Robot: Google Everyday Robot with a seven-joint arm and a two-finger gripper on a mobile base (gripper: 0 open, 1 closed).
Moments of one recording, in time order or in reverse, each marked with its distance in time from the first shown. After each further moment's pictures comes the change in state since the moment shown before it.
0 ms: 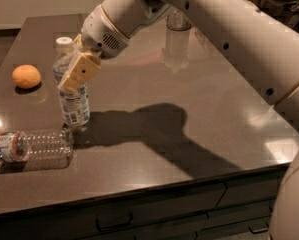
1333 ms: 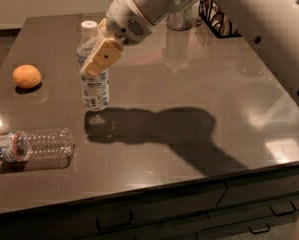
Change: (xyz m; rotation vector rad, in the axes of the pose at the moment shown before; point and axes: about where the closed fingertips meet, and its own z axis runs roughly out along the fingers) arm 0.019 -0.013 -0.058 0.129 0.026 0.042
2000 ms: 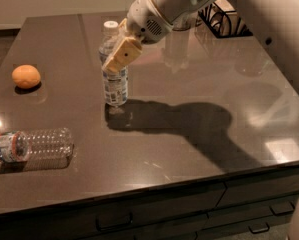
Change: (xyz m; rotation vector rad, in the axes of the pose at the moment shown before) arm 0.037 -0.022 -0.022 0.053 0.046 0.037
